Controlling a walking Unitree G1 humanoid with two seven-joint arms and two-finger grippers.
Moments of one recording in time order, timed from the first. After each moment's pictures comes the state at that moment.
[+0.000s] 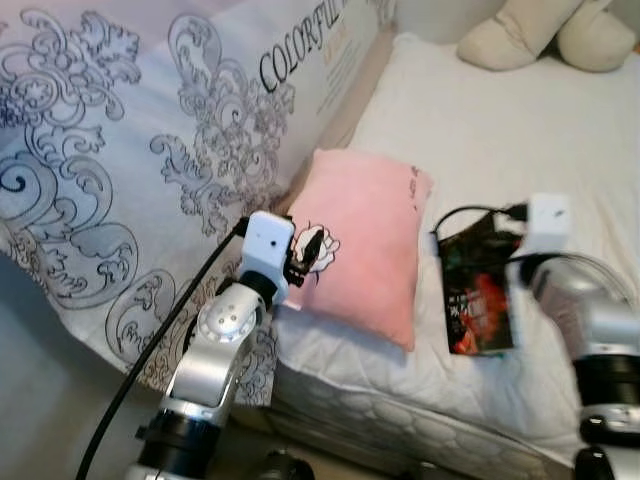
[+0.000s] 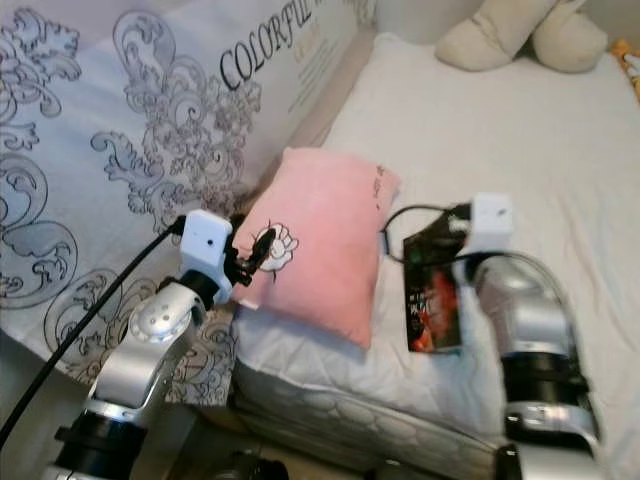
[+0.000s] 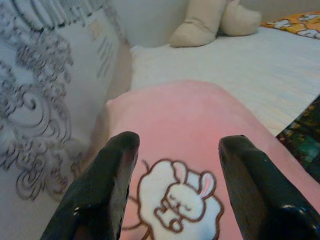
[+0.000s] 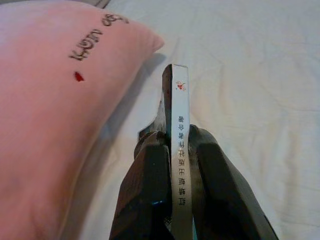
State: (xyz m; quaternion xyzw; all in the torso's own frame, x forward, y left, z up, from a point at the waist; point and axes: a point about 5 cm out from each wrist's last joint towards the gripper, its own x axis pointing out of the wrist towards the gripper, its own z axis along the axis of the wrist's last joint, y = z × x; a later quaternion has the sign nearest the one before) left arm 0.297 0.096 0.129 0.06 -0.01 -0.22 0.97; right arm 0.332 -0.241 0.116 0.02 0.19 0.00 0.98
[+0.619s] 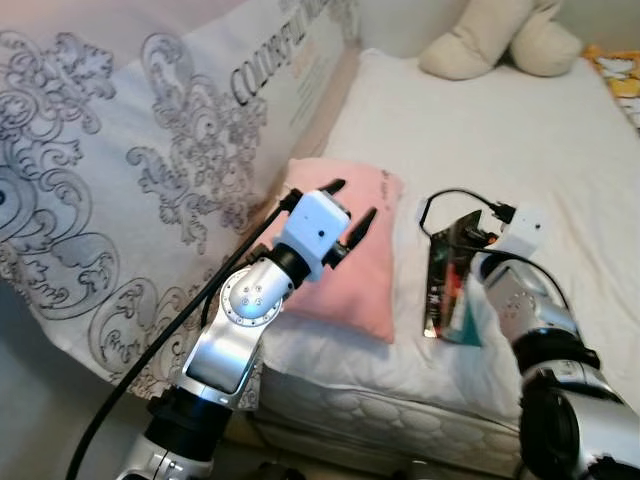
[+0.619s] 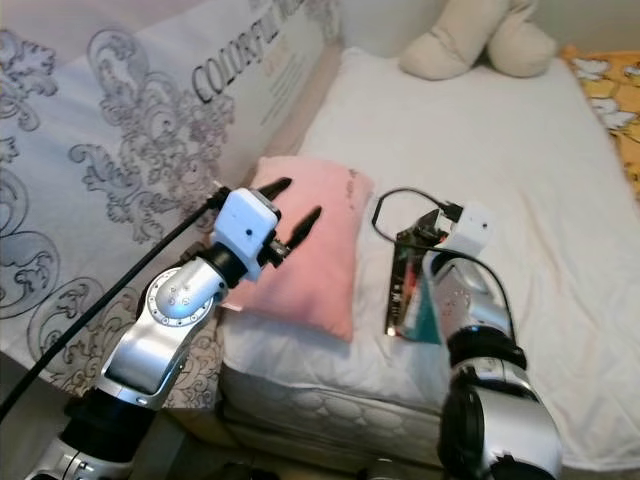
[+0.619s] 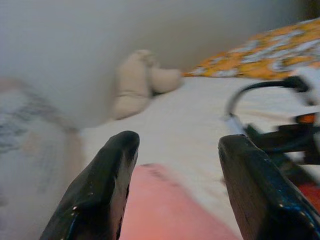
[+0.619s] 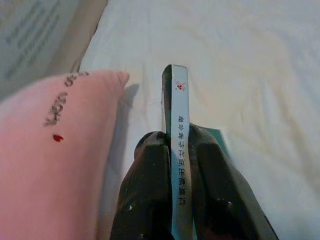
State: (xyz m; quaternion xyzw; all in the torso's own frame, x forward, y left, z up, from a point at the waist) left arm 0.292 0.055 0.173 0.14 -0.12 -0.34 0.92; right arm 0.356 -0.216 0.085 0.25 0.15 -0.08 0.95
